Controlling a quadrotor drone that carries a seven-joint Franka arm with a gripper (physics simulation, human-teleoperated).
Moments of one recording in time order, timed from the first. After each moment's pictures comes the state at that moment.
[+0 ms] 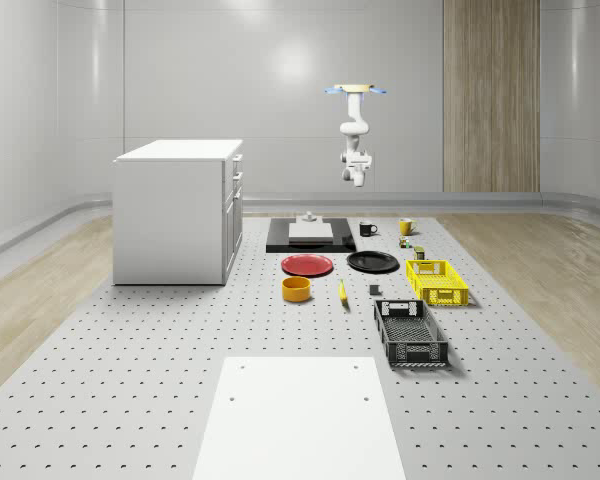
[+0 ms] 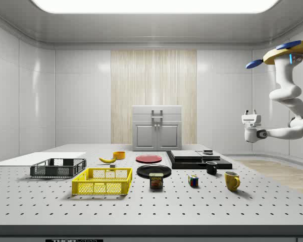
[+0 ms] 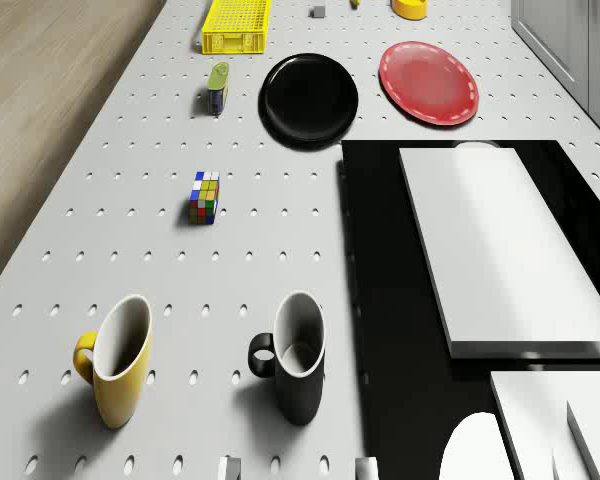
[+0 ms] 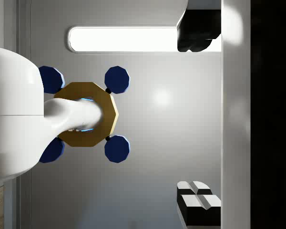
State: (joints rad) arm 0.00 -0.79 0.00 -2.34 0.00 1.55 0.79
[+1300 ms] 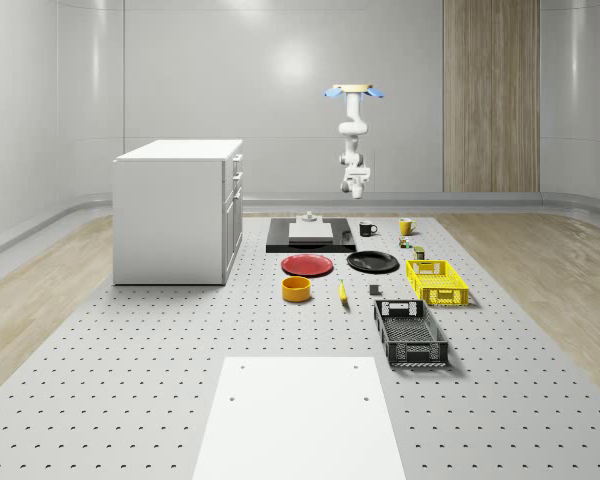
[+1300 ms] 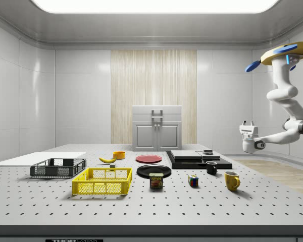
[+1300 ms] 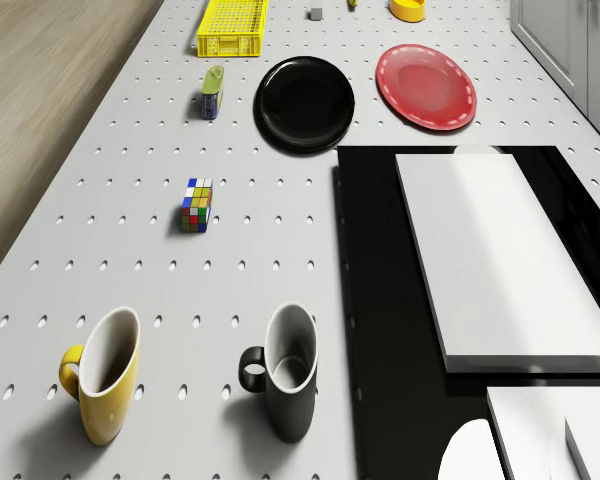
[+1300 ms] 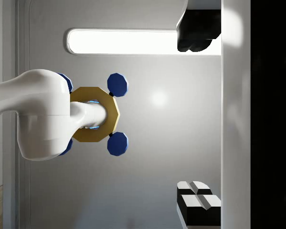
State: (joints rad) arm -0.01 -0.70 0.00 -2.04 0.00 1.36 0.78
